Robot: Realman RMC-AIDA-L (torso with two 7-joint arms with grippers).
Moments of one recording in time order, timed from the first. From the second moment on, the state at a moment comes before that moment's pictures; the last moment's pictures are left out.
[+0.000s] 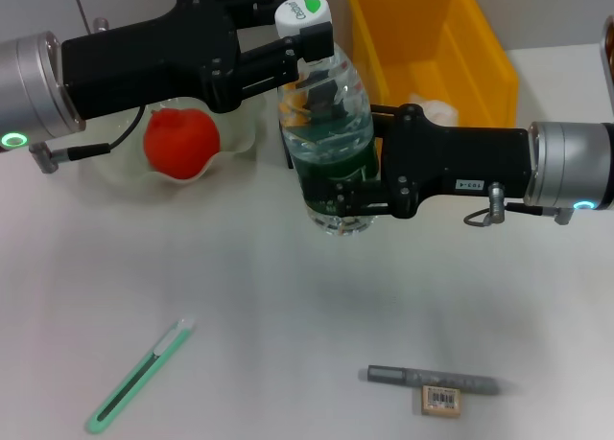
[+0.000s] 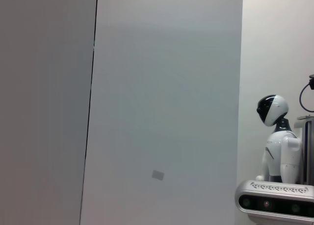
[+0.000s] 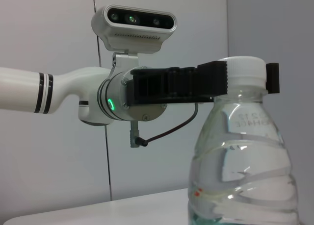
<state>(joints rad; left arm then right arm) -0.67 -2.06 0.99 0.76 1.45 1.61 -1.42 0.55 2.07 -0.99 -0.69 -1.60 -1.56 1.23</state>
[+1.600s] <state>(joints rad) -0.66 -2.06 0.96 0.76 1.44 1.62 -1.42 0.47 2.07 -0.99 -0.76 -1.63 -1.54 1.26</state>
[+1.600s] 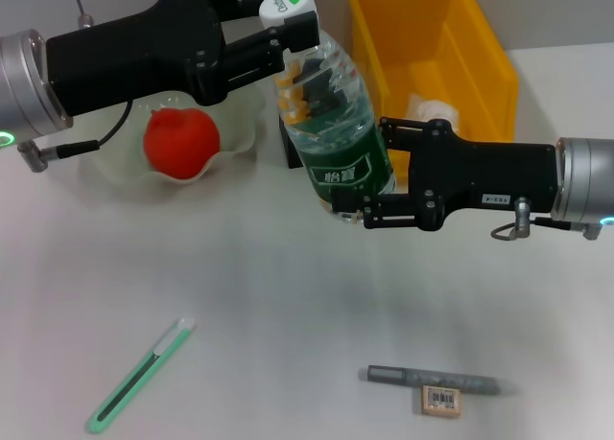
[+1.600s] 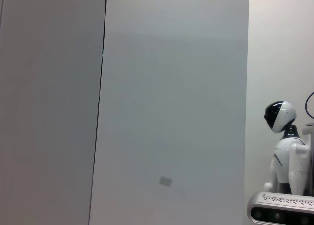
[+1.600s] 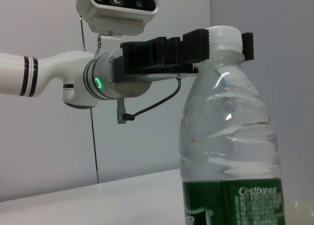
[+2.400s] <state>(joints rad) -0.66 -2.06 0.95 0.76 1.44 1.61 -1.42 0.46 2.07 -0.99 -0.78 -1.66 -1.54 1.28</state>
